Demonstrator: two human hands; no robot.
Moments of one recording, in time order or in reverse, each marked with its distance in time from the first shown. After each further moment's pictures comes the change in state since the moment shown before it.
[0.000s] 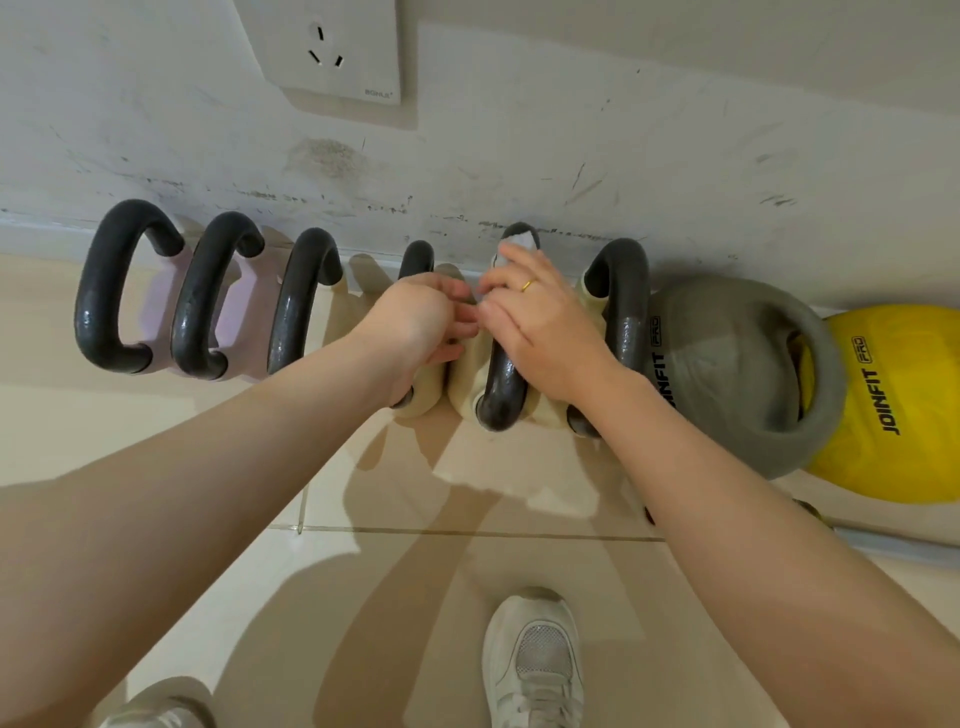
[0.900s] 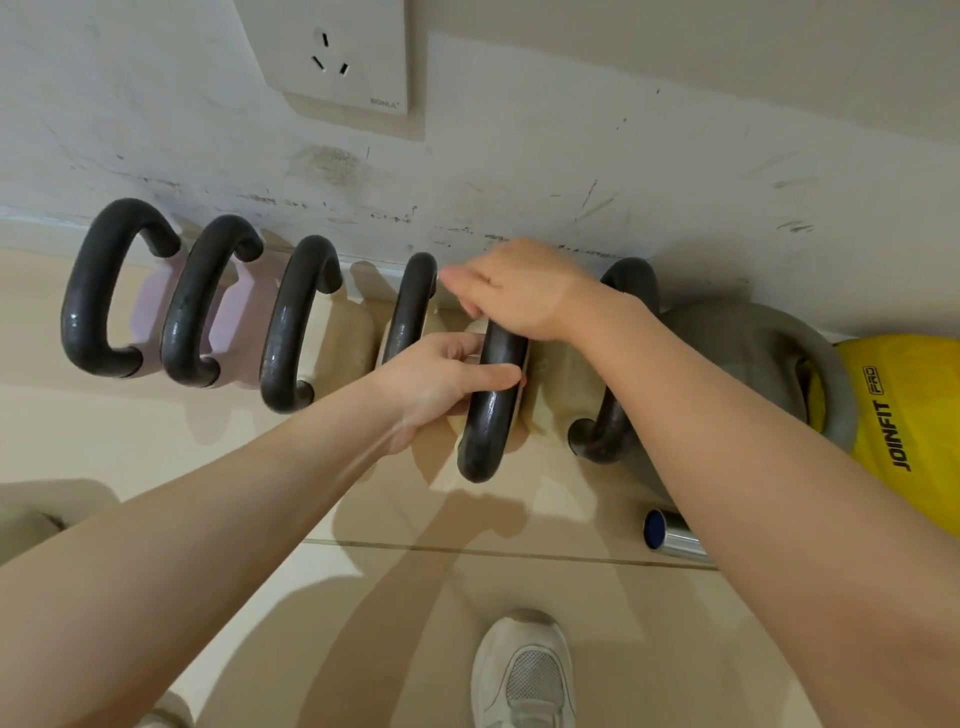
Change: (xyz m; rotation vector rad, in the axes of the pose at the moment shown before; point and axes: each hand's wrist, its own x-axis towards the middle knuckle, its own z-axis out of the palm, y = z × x) left_hand -0.001 -0.031 -0.003 0.094 -0.337 0.074; right_hand 0.062 -0.014 -0.031 -0.120 -0.402 0.070
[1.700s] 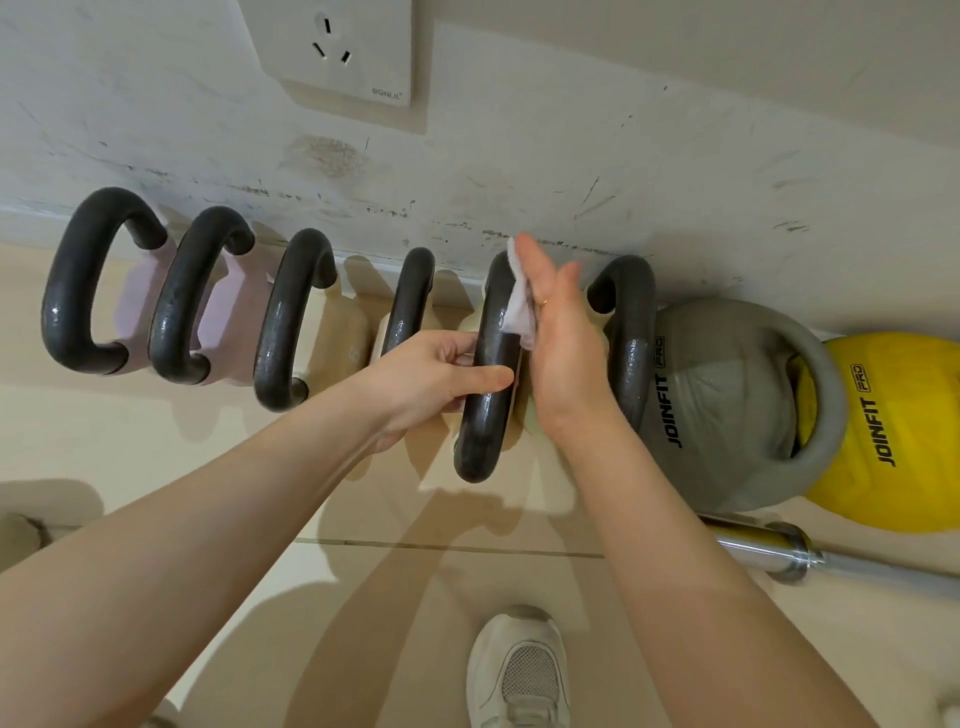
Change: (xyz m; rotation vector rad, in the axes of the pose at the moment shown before) left_hand -0.002 -0.004 -0.009 0.071 -0.069 0.083; right_hand -0.046 -0.026 0.049 1.436 0.498 0.236
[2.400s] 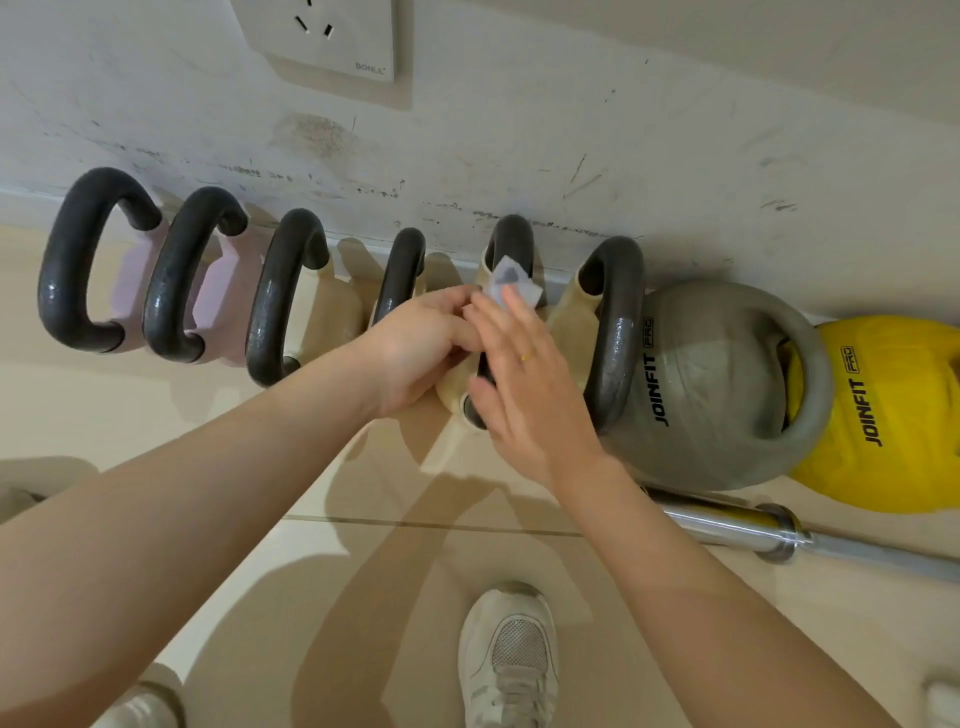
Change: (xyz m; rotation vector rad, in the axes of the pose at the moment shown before) left_hand 0.010 0.003 0.005 -0.235 0.041 -0.030; right_hand -0.029 0.048 -0.030 -1.207 -0.107 -0.684
